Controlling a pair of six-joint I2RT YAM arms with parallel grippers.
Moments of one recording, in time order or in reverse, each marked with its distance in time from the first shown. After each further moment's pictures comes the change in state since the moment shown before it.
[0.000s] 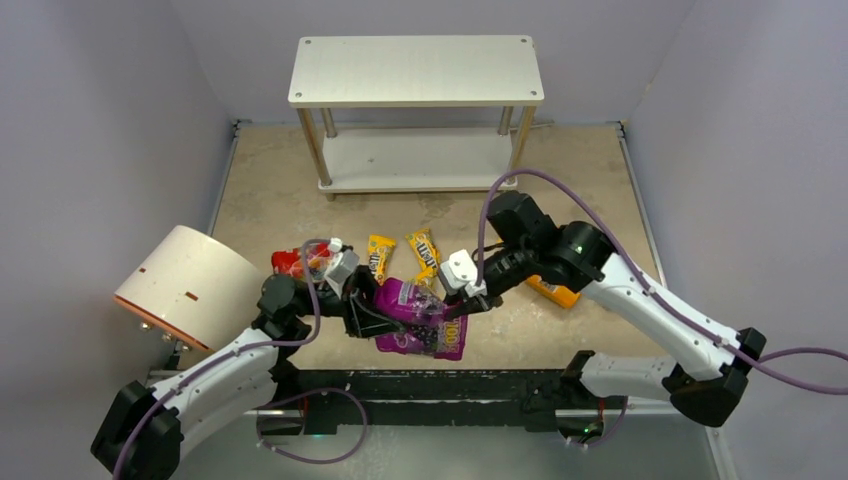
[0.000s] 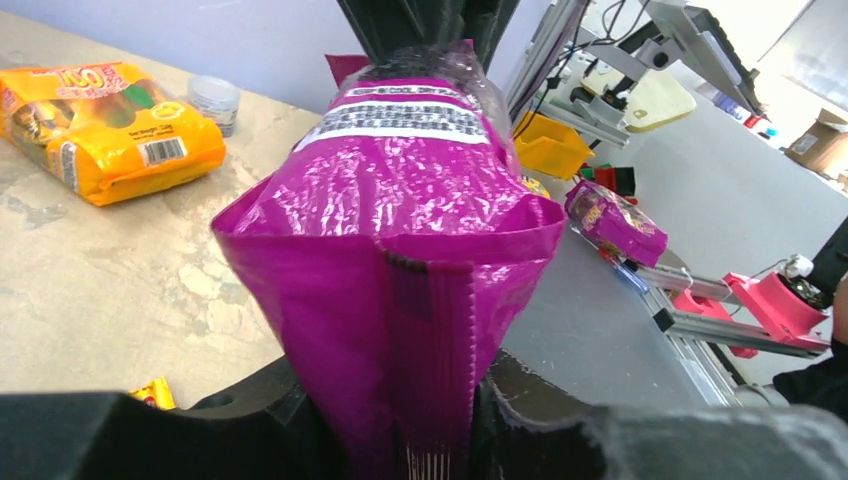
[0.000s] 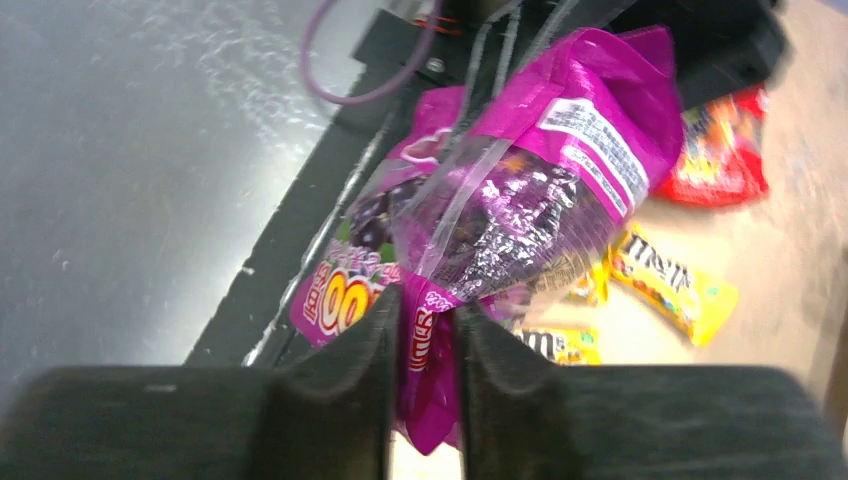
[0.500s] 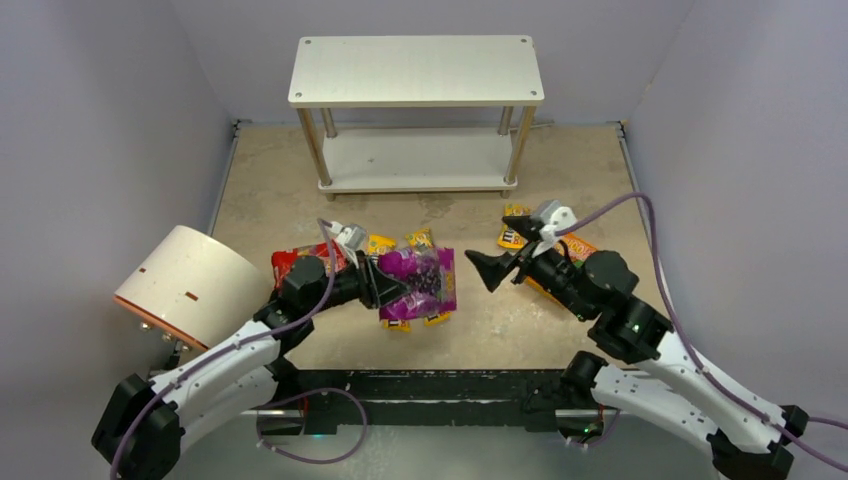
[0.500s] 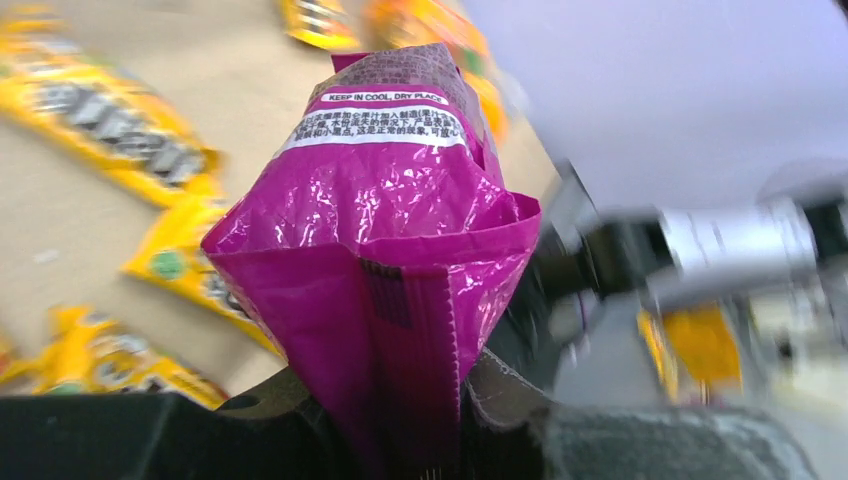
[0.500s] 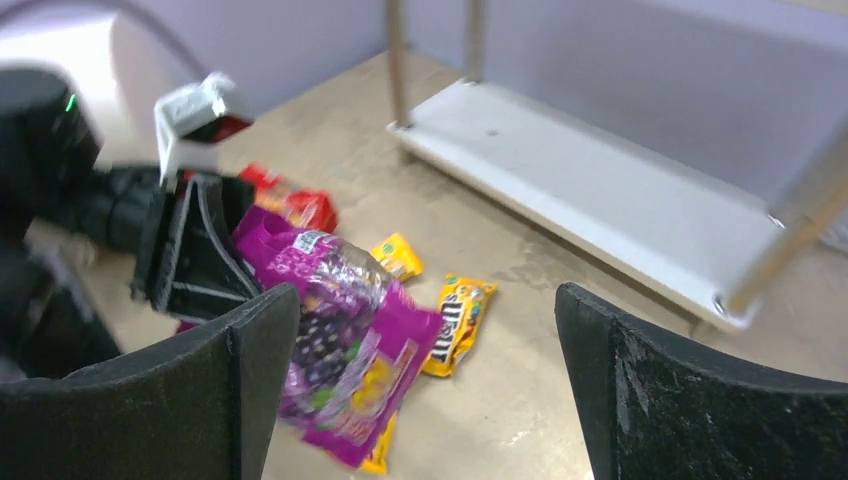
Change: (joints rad) left arm -0.012 0.025 0.066 -0.504 -0.504 0.018; right arm 0.002 -0.537 -0.524 0.850 0.962 0.871
